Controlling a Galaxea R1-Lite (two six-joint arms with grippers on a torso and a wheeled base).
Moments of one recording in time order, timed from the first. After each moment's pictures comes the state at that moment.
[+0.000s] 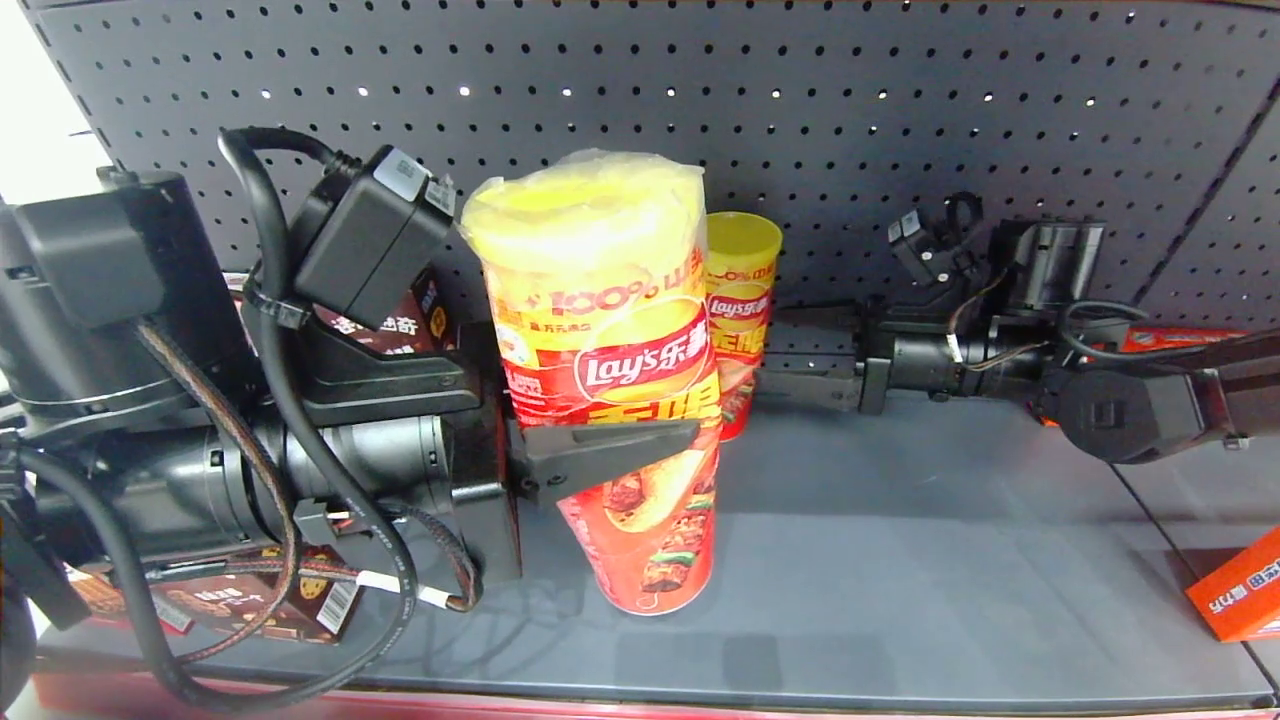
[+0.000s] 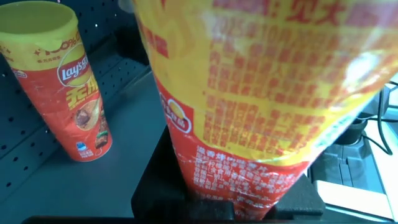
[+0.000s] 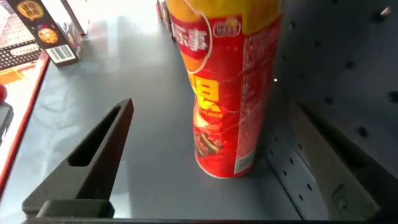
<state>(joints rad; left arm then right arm) -0.62 1.48 -0.82 -0.63 -0.65 0.07 0.33 1.92 -1.25 -0.58 0.90 -0.22</state>
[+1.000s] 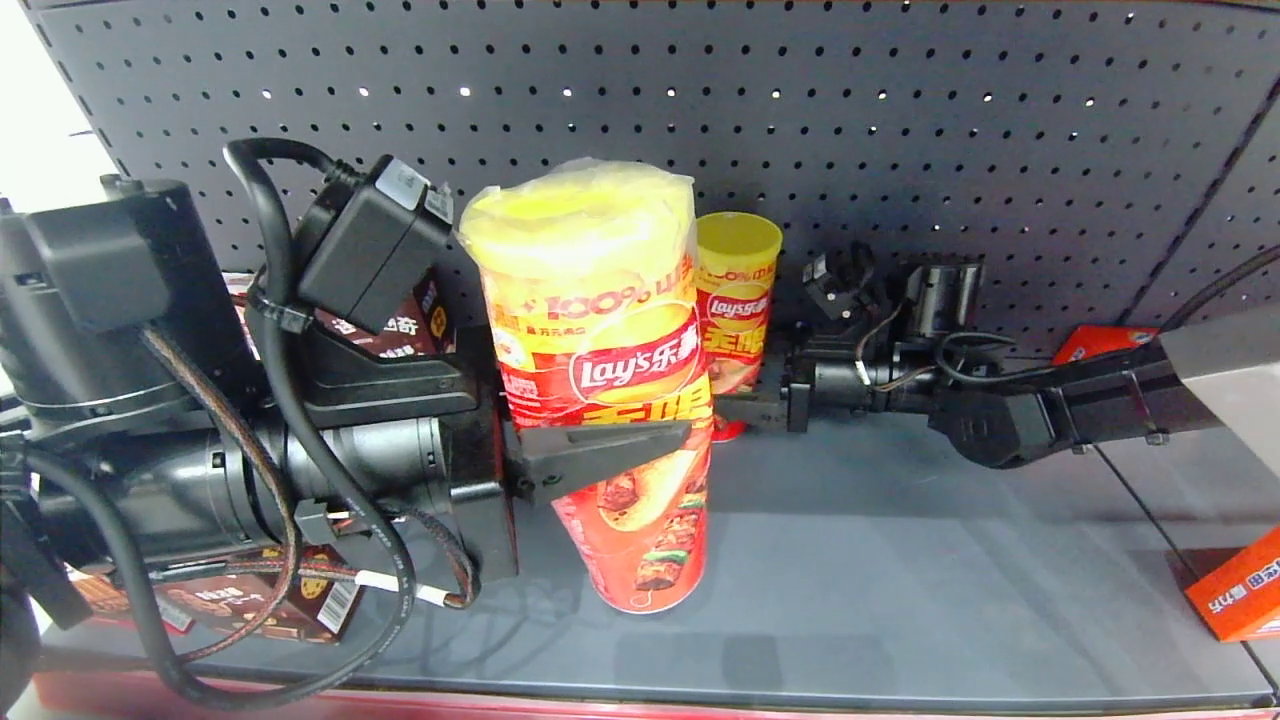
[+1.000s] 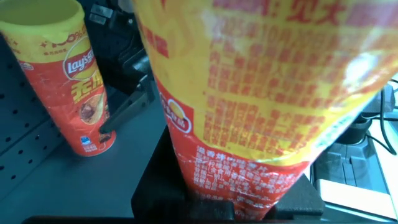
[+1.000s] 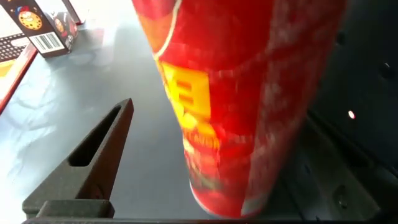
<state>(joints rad) -0.60 1.48 -0.81 -0.63 -0.65 0.07 0.39 2.11 -1.40 -0.61 0.90 -0.22</state>
